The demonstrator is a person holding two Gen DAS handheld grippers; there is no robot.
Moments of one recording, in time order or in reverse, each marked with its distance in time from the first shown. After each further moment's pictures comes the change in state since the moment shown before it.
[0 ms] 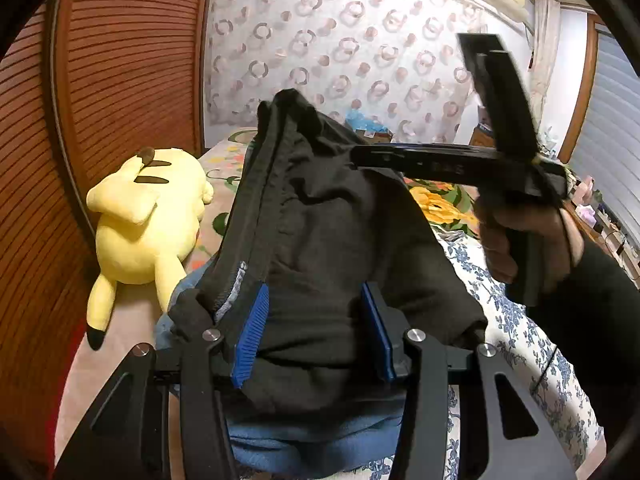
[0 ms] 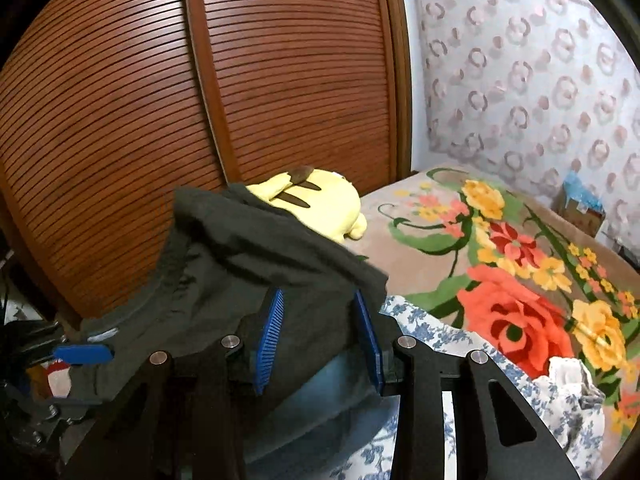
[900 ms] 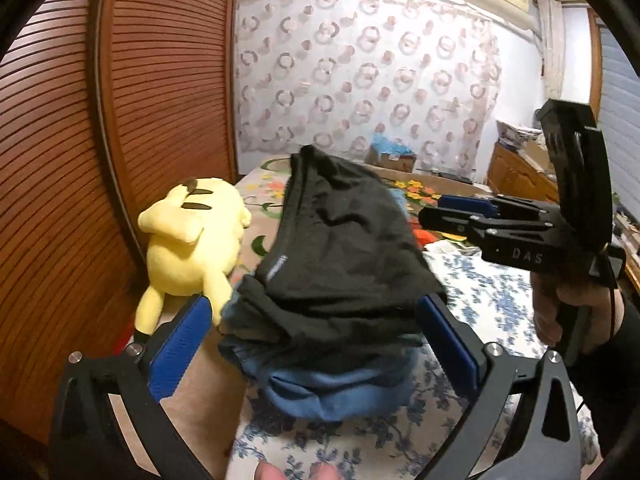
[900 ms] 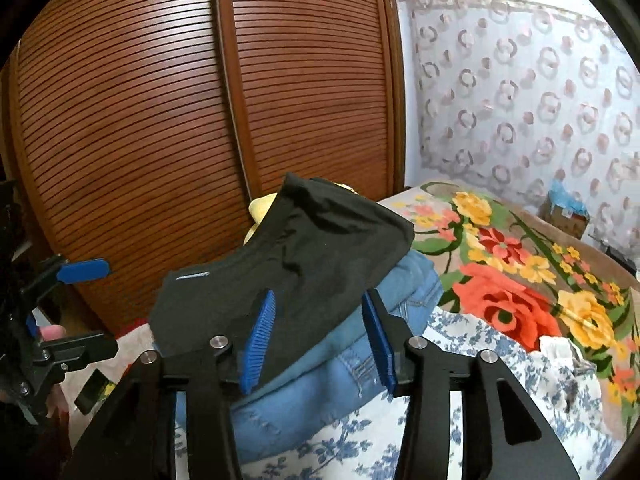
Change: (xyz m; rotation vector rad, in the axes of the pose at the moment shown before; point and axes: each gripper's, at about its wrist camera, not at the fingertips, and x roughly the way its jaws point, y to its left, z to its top) left arm -0.072 -0.008 -0.013 0.021 -0.098 0.114; right arm -0.099 0.067 -0.051 0.018 -0.072 -0.038
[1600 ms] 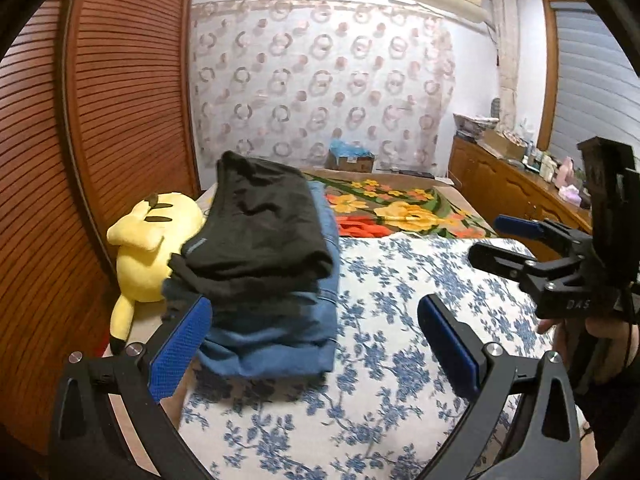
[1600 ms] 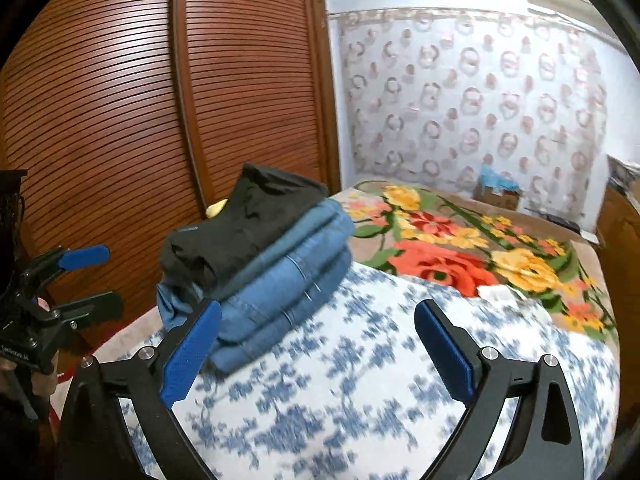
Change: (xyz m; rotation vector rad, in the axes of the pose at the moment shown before) left arm -0.043 -0.064 -0.028 0.100 -0.034 -0.097; right arm -0.127 0.054 -0.083 0.118 -0.063 -0.228
